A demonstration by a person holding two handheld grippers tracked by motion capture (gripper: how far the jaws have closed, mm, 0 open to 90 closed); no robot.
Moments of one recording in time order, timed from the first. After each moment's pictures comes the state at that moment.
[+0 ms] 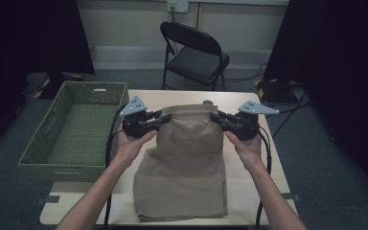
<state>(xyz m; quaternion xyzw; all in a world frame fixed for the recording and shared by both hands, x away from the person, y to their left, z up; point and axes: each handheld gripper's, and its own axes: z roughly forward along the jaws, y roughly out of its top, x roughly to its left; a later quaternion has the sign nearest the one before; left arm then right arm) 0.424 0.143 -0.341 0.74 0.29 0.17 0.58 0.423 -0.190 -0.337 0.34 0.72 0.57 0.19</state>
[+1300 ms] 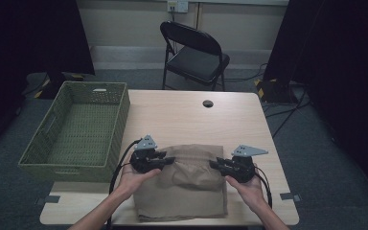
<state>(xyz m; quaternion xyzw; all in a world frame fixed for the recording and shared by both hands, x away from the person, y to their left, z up) 0.386 0.132 -0.440 0.81 0.31 0.07 0.50 0.360 -0.199 -0.437 0.37 0.78 0.49 0.11</state>
